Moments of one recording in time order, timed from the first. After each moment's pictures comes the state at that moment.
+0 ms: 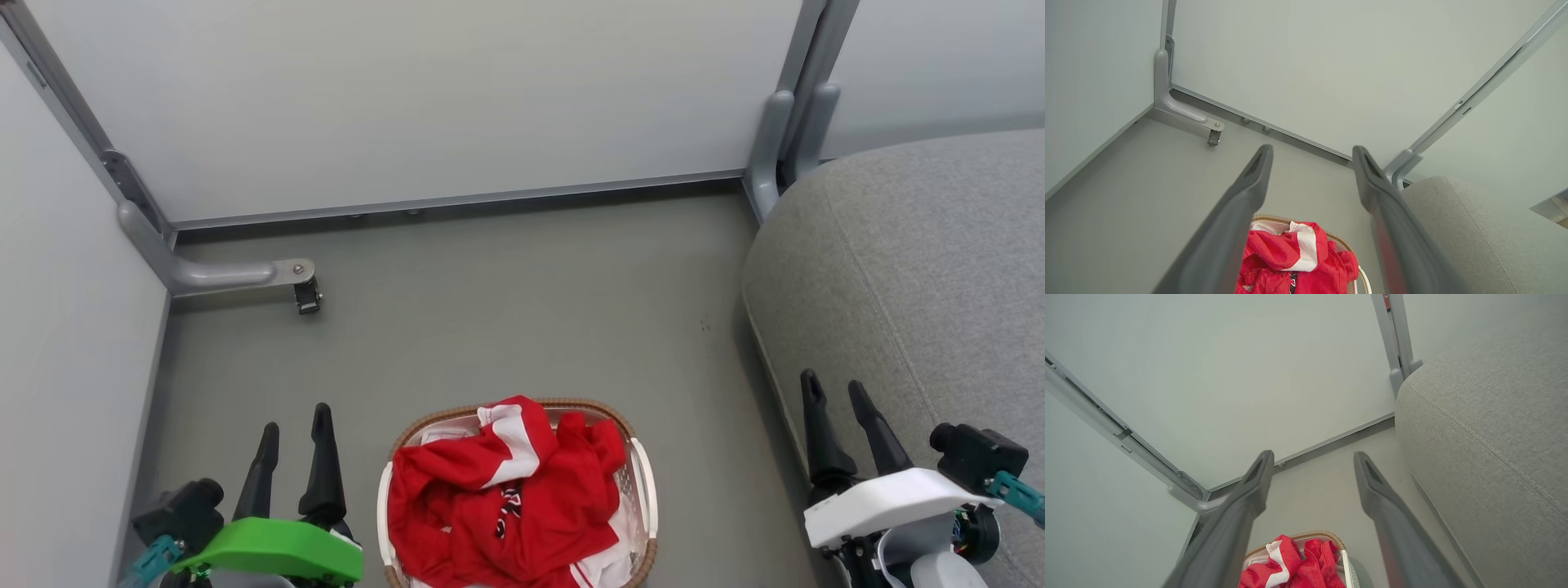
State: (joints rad) left arm 0.01 0.04 -0.11 0.17 -0.62 -0.04 -0.15; right arm -0.03 -0.04 0.00 0.17 0.55 0.13 -0.15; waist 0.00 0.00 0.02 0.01
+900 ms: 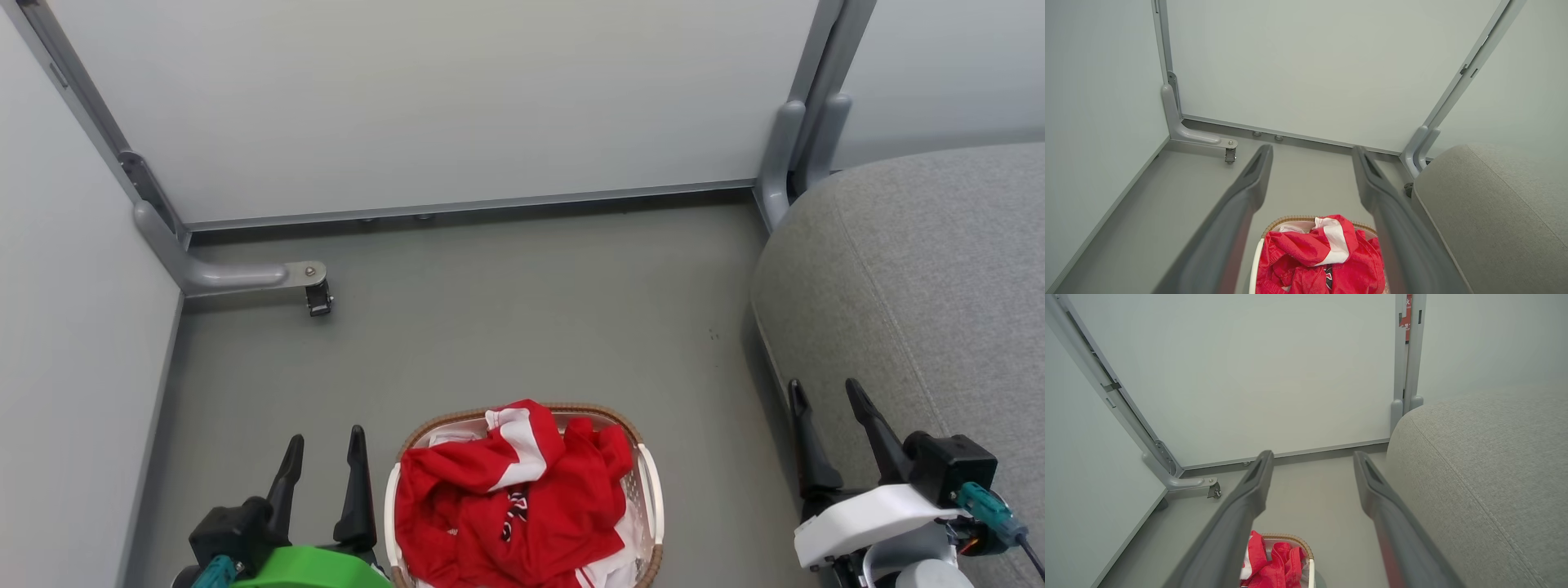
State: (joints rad) left arm 0.05 0.05 -0.17 0.18 -0.39 -0.03 -0.21; right arm -0.01 -0.05 0.01 0.16 0.29 0.13 -0.21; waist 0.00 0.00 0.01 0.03
